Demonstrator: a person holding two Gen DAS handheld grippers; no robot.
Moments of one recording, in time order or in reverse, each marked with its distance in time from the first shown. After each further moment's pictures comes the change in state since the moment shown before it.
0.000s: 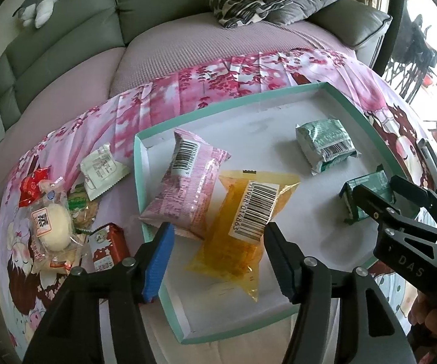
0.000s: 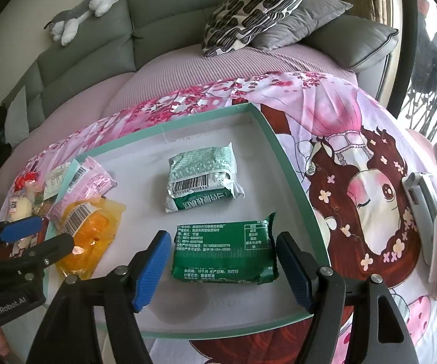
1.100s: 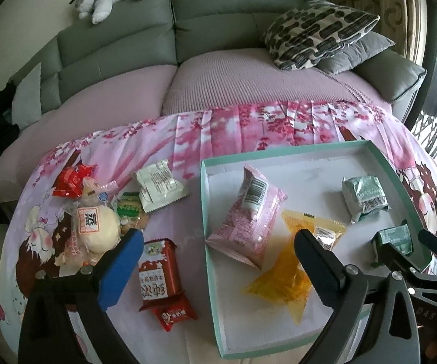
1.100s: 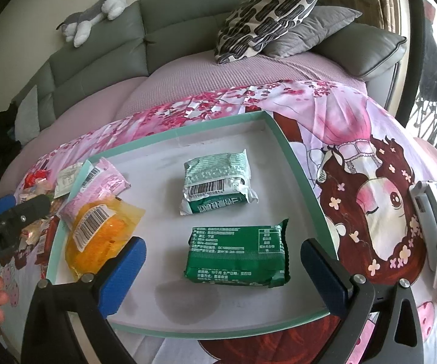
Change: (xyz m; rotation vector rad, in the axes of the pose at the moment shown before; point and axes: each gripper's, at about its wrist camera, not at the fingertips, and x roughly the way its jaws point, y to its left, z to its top) left arm -0.022 0.045 -0.003 -0.184 -0.172 0.111; right arm -0.005 0.006 -0.001 -0.030 -0.035 0.044
